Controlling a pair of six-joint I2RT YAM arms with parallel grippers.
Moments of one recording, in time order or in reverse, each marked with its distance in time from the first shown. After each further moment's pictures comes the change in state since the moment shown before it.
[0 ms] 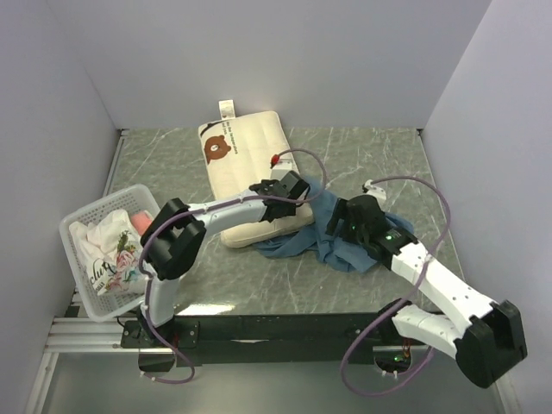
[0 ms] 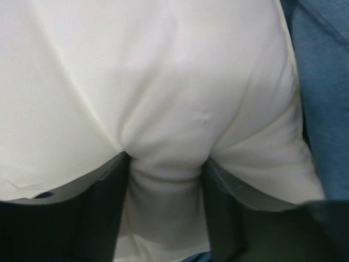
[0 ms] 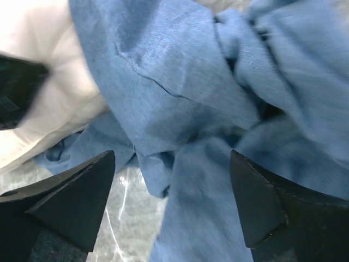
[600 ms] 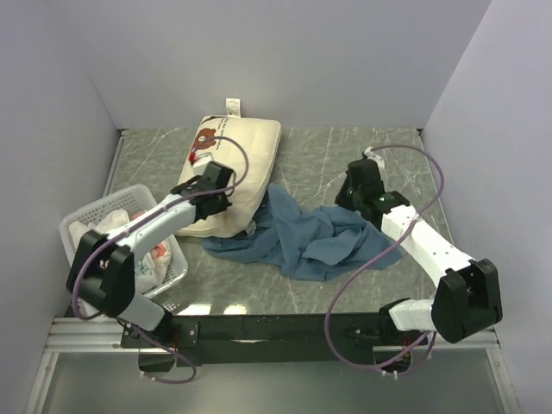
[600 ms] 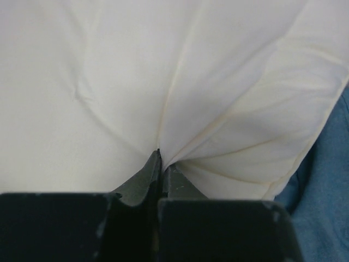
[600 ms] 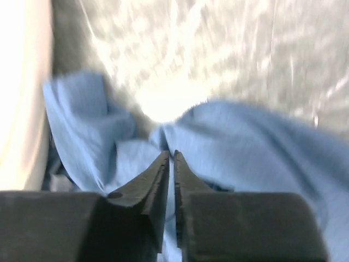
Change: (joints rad) left arm 0.312 -0.440 -0.398 -0.005 0.087 -0.075; right arm -0.114 0.307 0.241 0.093 -0.089 -0.027
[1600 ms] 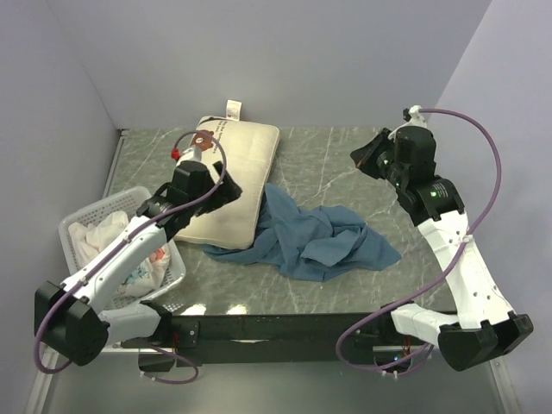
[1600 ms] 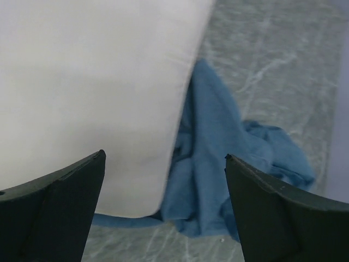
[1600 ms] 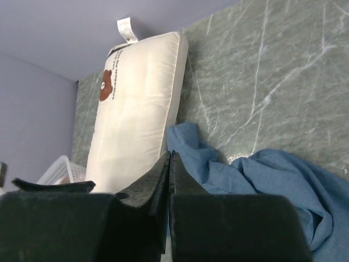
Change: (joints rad) left arm 0.094 -0.345 -0.115 0.039 0.296 -0.049; right arm -0.106 -0.159 0.426 -0.193 -0.163 0.011
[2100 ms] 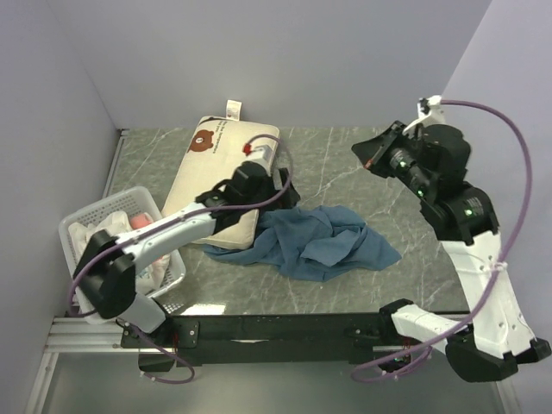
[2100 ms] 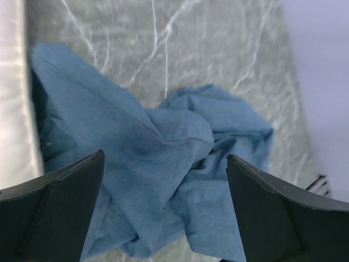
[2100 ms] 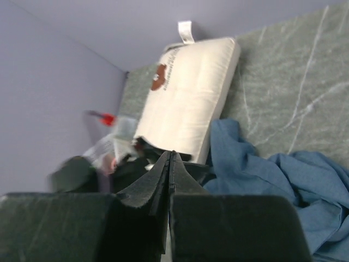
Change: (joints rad) left arm -0.311 0.282 0.152 0.292 0.052 0.096; right arm 0.087 -0.058 0.203 -0.154 -0.048 0.004
